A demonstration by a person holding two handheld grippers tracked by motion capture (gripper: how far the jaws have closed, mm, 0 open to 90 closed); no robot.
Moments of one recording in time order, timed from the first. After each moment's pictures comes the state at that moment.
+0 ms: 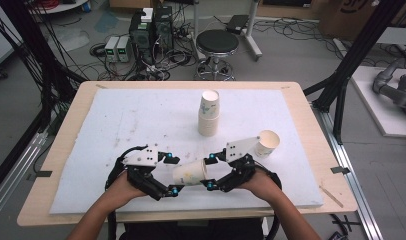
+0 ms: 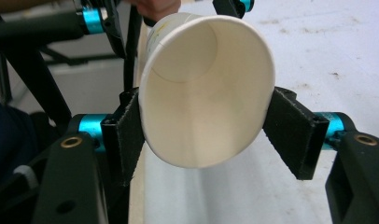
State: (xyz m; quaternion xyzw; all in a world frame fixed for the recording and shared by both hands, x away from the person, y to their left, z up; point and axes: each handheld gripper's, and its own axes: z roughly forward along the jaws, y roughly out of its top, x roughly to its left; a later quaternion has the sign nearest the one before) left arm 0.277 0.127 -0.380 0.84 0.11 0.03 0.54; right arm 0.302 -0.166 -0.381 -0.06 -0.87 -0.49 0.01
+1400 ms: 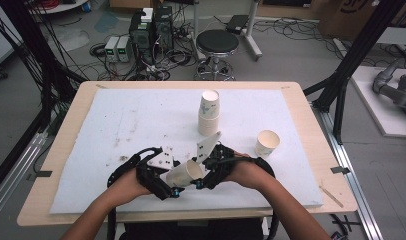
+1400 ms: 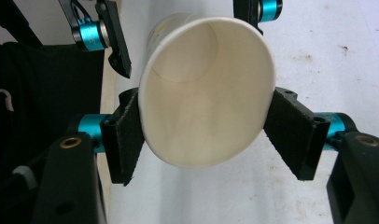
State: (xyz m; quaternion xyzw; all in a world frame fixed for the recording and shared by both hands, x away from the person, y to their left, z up) left arm 0.287 0.107 -0.390 0.91 0.10 0.05 0.39; right arm 0.309 -0.110 -0.358 0.01 -0.95 -0.31 -0.05
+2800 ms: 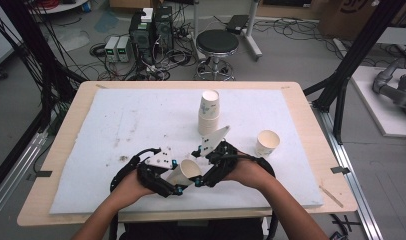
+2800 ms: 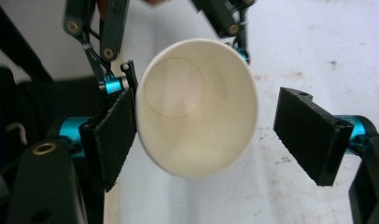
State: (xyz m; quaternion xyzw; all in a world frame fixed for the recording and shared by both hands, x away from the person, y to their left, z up) left arm 0.290 0.112 -0.405 0.89 0.13 0.03 0.43; right arm 0.313 -0.119 -0.351 -0.03 -0.93 -0.37 -0.03
